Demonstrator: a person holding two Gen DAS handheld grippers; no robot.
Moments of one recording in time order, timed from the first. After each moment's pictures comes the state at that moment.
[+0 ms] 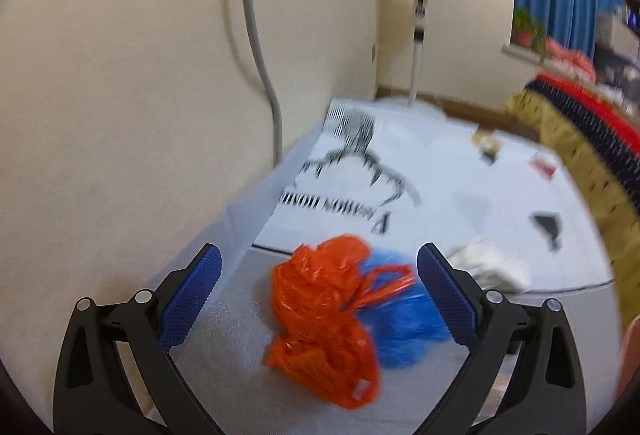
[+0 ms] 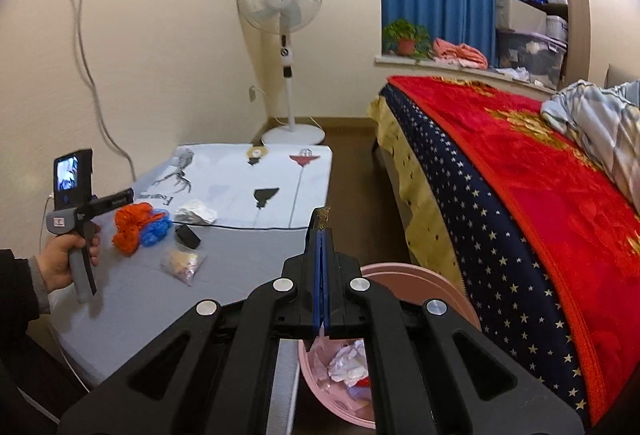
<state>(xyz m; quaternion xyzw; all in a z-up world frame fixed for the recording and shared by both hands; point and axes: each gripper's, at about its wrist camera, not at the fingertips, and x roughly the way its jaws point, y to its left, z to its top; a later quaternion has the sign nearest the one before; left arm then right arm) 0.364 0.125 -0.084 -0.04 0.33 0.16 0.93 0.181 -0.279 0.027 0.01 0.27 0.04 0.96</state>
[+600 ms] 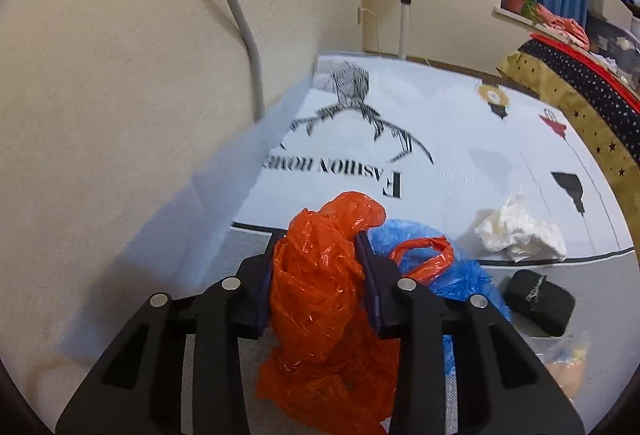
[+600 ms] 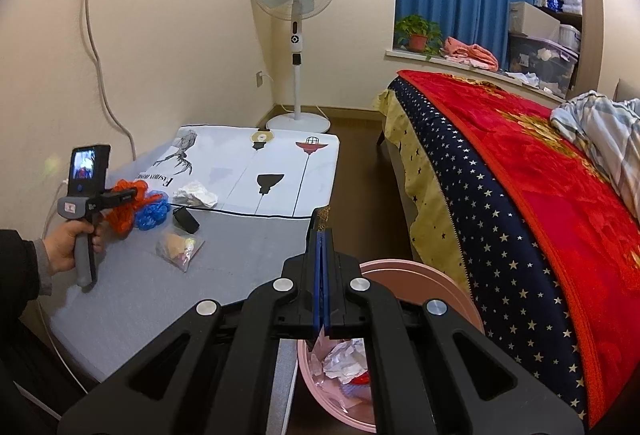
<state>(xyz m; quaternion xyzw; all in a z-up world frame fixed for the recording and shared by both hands) 0.382 0.137 -0.112 -0.03 0.37 0.13 0.92 0.189 -0.265 0.018 -0.03 0.29 0.05 0.96</state>
